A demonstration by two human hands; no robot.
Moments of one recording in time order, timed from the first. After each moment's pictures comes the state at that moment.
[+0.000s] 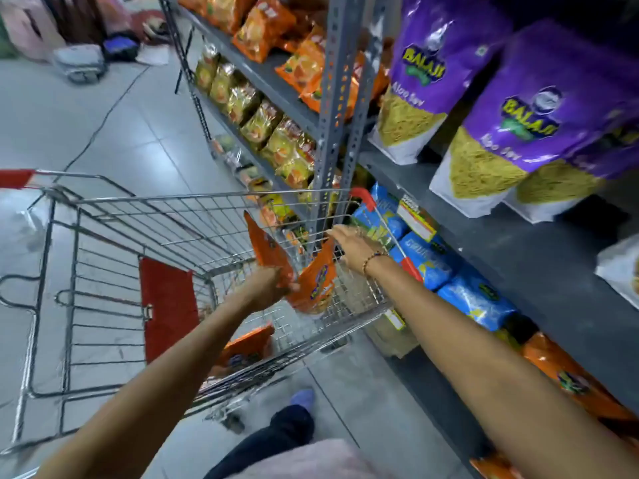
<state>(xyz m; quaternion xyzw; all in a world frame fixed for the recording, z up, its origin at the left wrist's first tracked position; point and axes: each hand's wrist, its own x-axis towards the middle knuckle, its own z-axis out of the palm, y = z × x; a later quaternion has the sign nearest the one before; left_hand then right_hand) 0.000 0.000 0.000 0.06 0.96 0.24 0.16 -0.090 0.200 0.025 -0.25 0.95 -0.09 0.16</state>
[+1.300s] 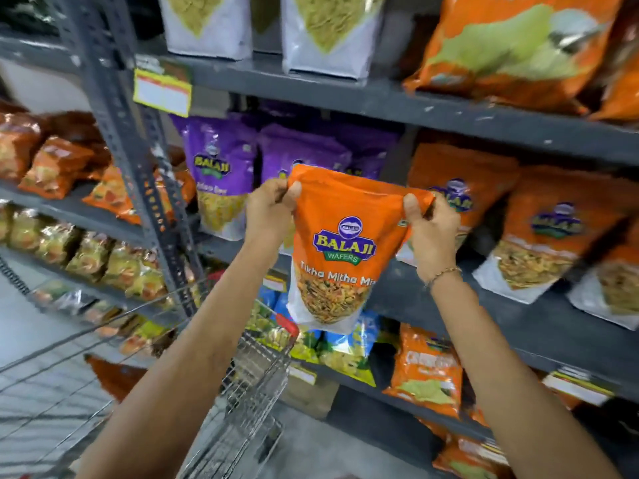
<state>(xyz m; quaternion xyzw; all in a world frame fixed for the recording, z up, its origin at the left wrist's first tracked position) -0.063 0.245 0.241 0.19 0.71 0.68 -0.06 0.043 0.436 0.240 0.15 0.73 -0.50 -0.44</state>
